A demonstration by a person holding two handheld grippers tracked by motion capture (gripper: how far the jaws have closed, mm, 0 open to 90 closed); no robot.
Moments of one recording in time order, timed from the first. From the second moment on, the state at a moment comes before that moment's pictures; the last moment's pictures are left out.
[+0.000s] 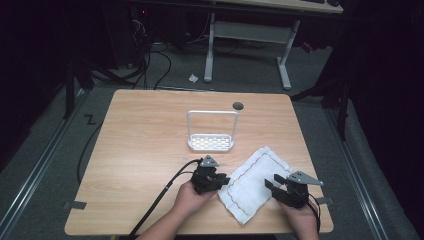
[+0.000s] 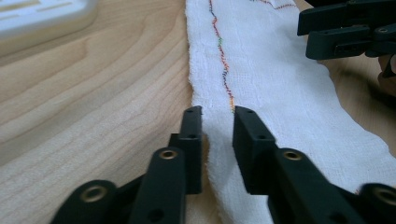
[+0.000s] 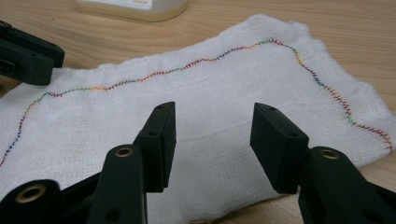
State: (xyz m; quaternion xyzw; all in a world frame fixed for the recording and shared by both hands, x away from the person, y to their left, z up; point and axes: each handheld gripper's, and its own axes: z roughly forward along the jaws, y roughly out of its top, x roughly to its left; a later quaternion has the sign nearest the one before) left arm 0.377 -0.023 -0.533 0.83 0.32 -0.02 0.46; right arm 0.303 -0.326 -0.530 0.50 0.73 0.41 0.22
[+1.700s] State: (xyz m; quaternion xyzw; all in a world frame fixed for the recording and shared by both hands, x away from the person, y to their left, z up) left arm 0.368 0.000 -0.524 0.86 0.31 0.05 0.41; right arm 0.300 -0.317 -0.532 0.49 0.74 0.41 0.21
